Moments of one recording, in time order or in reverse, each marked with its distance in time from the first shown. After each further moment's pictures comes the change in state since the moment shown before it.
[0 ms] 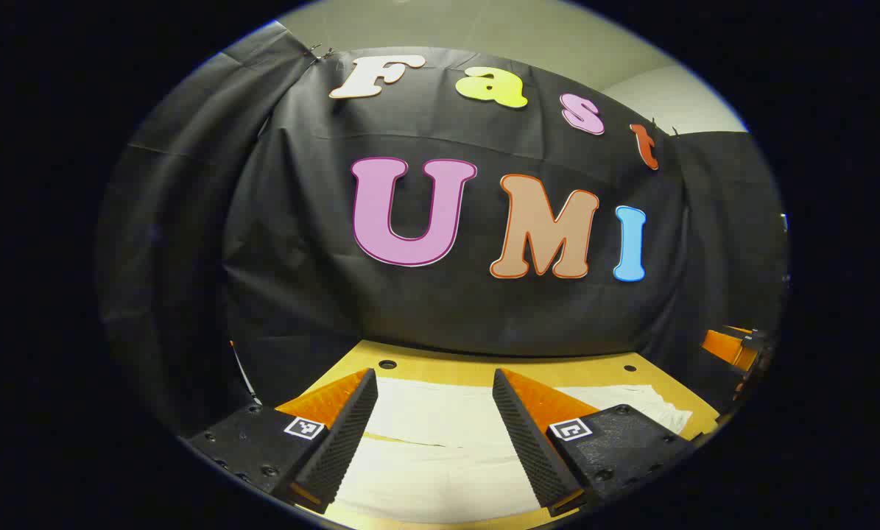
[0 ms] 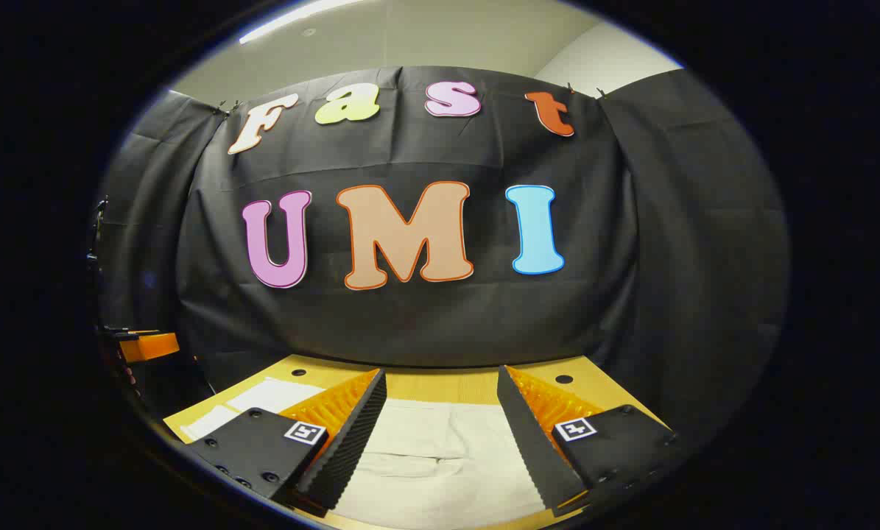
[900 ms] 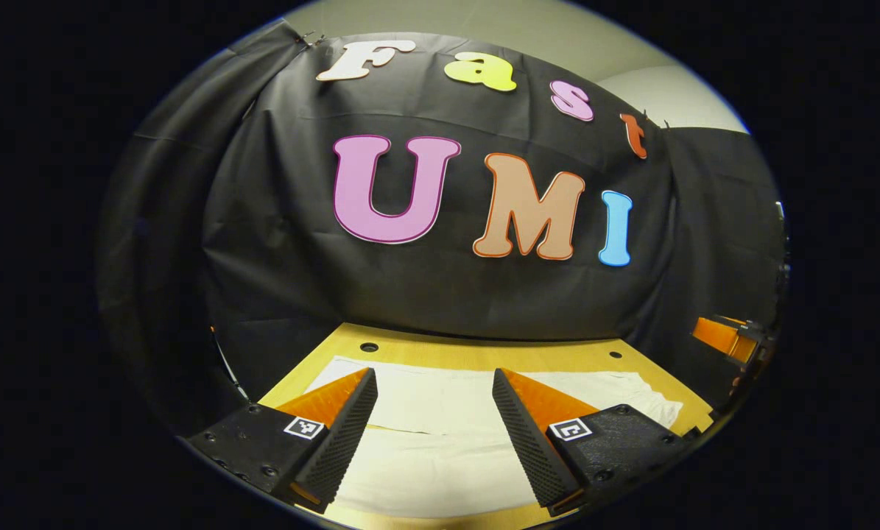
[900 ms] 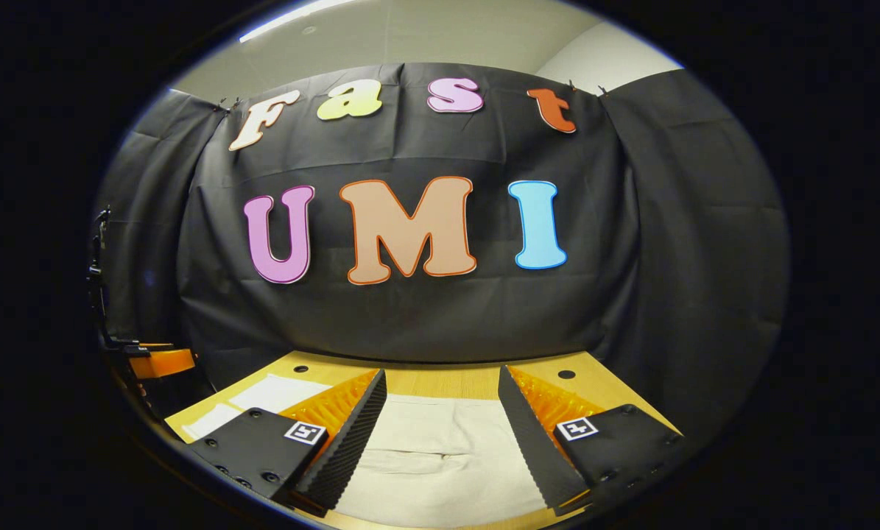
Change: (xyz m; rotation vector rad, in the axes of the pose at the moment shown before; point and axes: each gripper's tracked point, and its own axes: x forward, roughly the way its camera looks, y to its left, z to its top) left arm 0.002 -0.006 -0.028 0.015 0.076 -0.067; right arm -0.003 0.015 -0.007 -0.008 0.015 -0.001
